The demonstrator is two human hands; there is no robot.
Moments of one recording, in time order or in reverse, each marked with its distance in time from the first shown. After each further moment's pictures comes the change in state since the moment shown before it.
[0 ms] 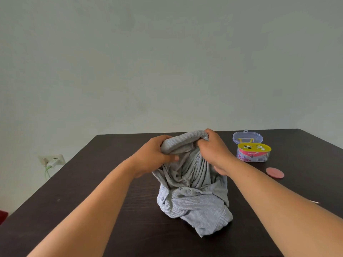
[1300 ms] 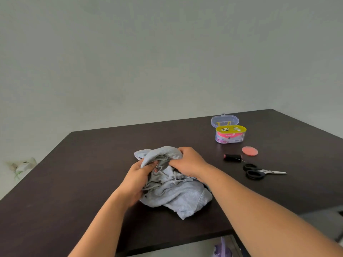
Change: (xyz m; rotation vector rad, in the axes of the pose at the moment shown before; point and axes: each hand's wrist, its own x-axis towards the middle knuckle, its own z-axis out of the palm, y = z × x) left_hand -0.029 -0.054 0.078 -0.674 0.053 -0.317; right_hand -0.020 0.069 0.015 -0.171 -0.184 0.135
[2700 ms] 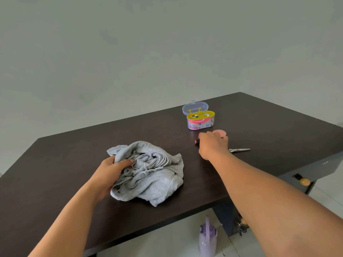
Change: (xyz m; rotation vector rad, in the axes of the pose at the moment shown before) left_hand 0.004 0.007 0.002 0.258 0.075 -0.080; right_hand -0.012 0.086 -0.097 -0.924 0.321 0.278
